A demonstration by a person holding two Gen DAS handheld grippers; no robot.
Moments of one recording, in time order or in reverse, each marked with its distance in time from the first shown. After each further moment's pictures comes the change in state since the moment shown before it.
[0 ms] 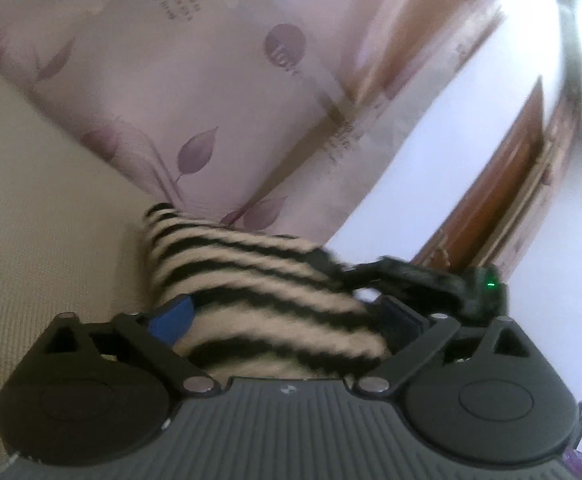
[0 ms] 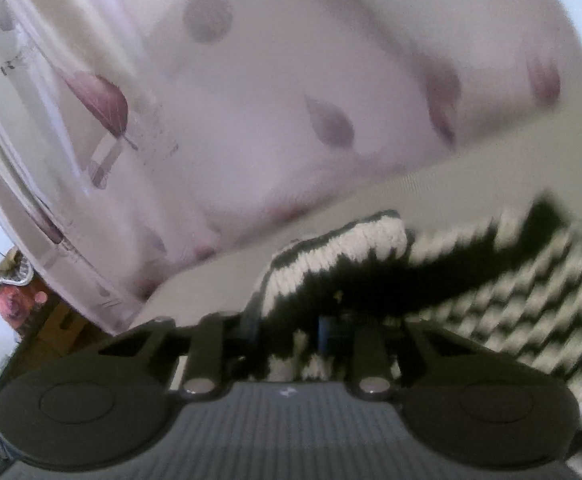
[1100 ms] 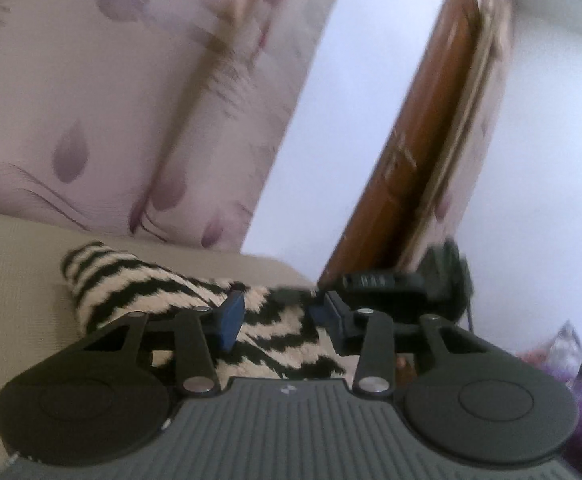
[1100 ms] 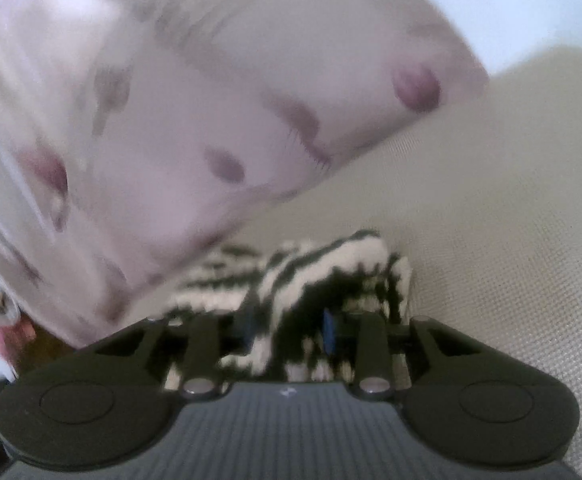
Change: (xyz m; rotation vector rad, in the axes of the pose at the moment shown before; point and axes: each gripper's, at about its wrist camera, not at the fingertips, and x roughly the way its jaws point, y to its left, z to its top) left arm 0.103 -0.085 0.008 0.367 0.217 -0.079; right arm -0.071 -0.120 0.023 0.170 -0.002 -0.052
